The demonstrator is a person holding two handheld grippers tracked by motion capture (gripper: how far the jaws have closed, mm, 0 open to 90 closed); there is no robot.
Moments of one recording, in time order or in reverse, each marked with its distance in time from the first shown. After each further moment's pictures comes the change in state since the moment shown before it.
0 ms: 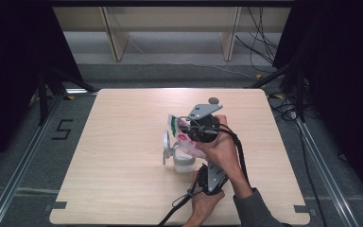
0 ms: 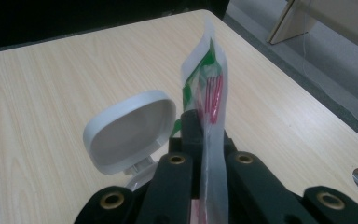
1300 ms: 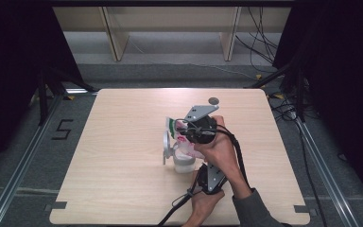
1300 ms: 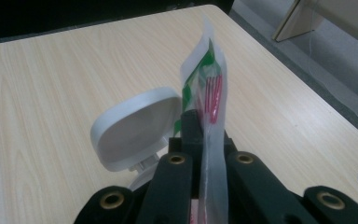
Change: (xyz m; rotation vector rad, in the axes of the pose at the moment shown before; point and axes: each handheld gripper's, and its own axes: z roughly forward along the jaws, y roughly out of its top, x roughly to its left) left arm 0.001 0.002 0.000 -0.006 -0.006 0.002; right arm 0.005 0.002 0.003 0.036 0.019 -0.014
